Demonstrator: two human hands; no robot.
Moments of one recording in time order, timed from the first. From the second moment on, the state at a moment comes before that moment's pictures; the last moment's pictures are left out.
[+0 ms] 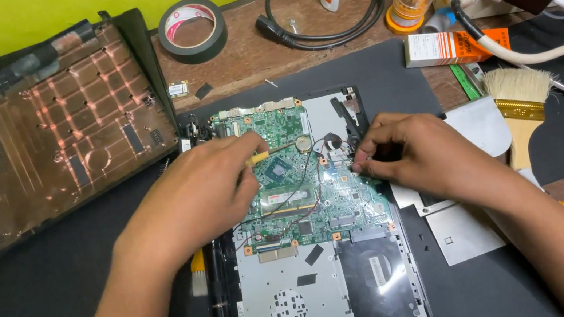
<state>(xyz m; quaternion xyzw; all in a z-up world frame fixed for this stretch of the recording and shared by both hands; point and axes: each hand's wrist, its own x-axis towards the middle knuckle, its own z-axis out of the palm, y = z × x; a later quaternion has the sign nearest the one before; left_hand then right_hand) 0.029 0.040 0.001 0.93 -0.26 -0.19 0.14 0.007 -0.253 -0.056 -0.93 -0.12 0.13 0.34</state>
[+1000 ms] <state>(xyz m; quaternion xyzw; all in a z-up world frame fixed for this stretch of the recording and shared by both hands) -0.034 0.121 -0.044 0.99 0.01 -0.03 0.17 0.005 -0.261 -0.033 -0.96 -0.12 0.16 0.22</state>
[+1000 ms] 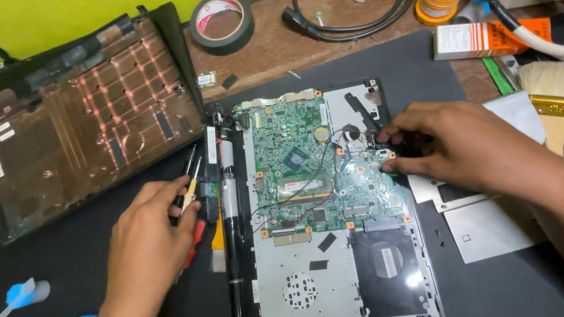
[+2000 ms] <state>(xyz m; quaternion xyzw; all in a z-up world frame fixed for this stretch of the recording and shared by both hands) -0.021 0.015 -0.035 0.86 -0.48 -0.02 0.15 0.011 -0.259 -0.034 -0.93 -0.06 0.26 0.24</state>
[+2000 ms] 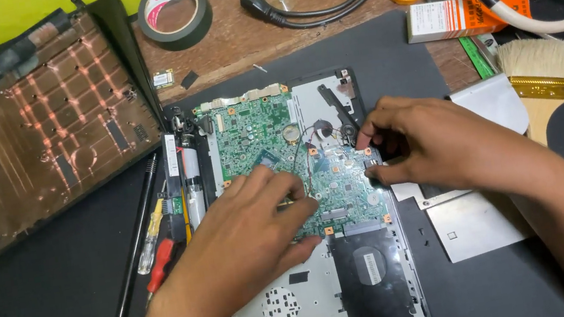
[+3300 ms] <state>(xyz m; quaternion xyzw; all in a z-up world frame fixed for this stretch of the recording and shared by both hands) 0.003 0.081 -0.042 0.96 -0.23 0.02 0.13 0.006 -0.254 -0.084 -0.74 0.09 0.27 0.61</state>
